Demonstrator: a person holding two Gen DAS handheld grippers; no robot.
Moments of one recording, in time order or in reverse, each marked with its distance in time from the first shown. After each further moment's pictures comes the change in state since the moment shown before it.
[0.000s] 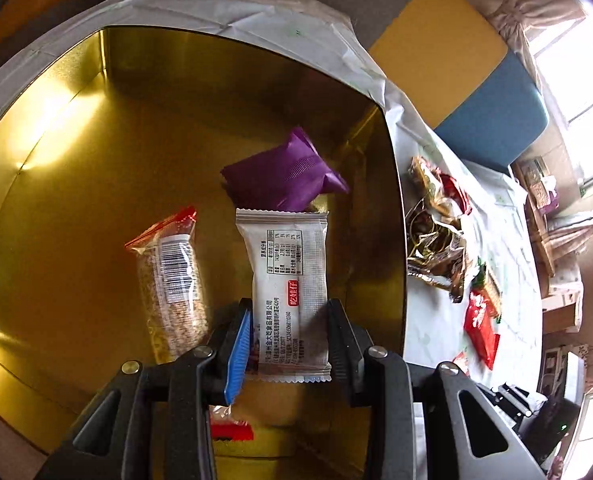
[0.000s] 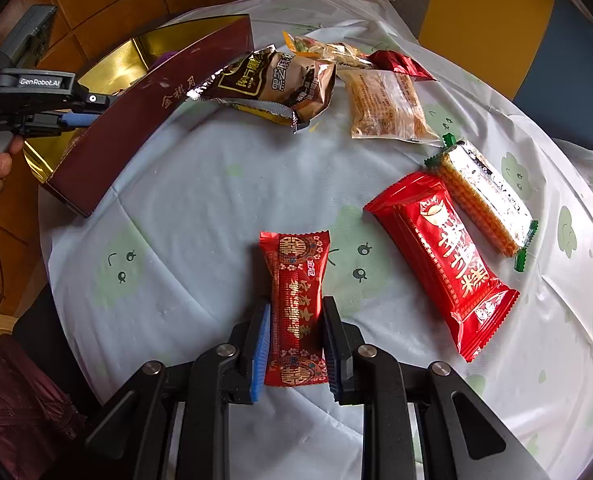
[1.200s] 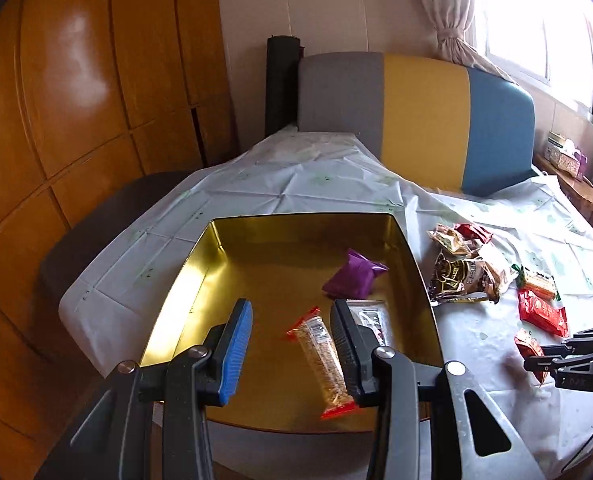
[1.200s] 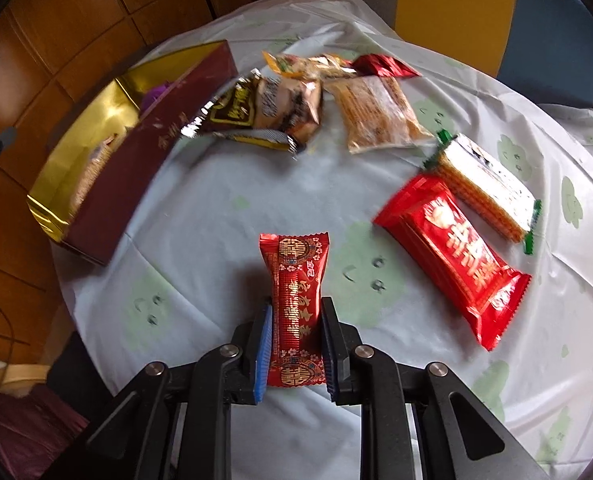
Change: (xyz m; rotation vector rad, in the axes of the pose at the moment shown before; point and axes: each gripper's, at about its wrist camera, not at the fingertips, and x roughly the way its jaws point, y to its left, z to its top) left arm -0.137 -0.010 -0.060 0.320 -0.520 0.350; right arm -0.016 0.003 0.024 0.153 -0.045 0.071
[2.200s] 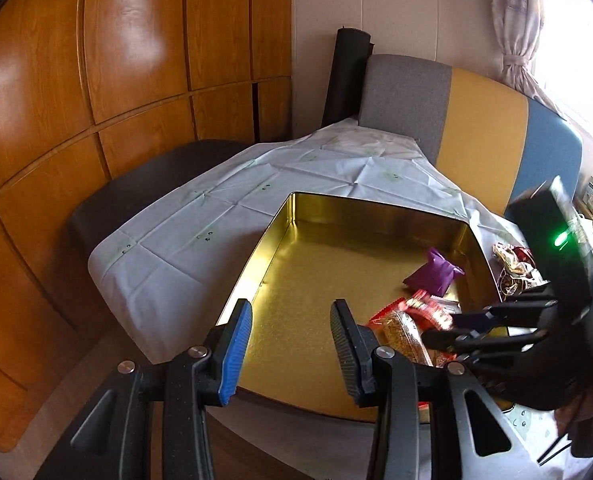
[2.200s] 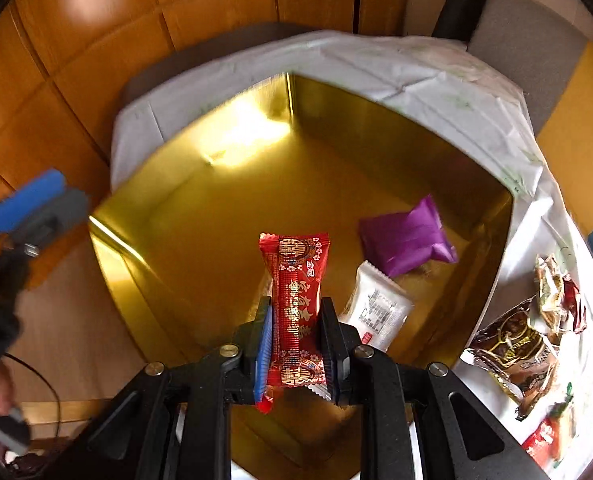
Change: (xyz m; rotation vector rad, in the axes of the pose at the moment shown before) left arm 0.013 0.077 -0.020 -0.176 0.037 0.086; right arm 0.068 0.220 0.112 -0.413 0.042 0.018
